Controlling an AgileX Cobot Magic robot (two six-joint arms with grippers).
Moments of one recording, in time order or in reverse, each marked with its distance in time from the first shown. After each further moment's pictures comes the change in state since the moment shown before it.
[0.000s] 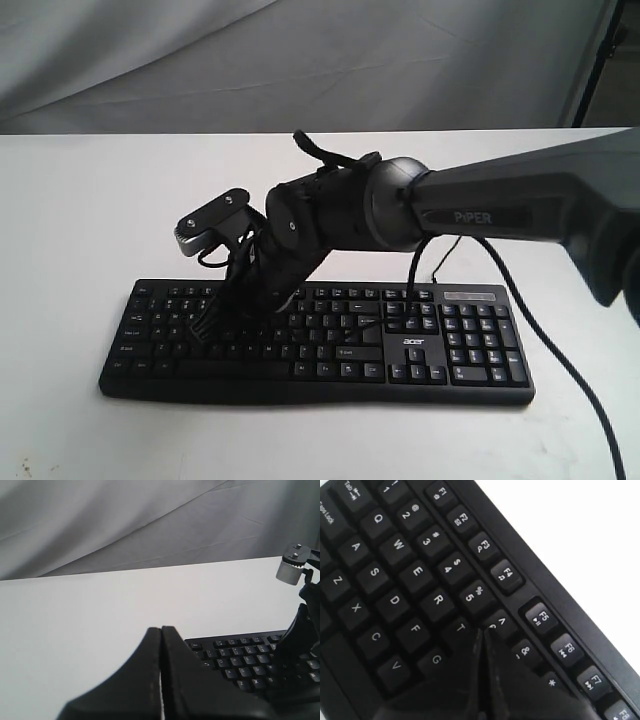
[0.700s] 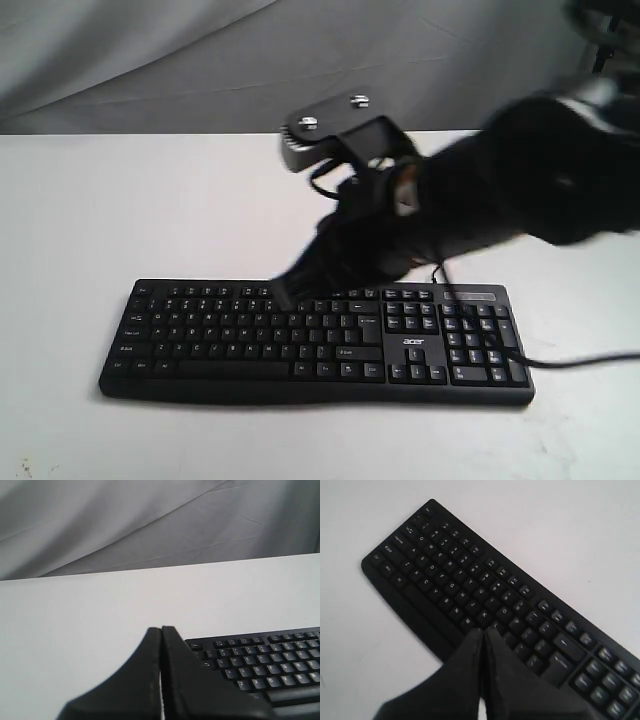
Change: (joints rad) left arm 0.000 0.000 0.000 0.000 0.000 0.000; right arm -0.033 -0.702 0.500 -0.070 -0.057 0.186
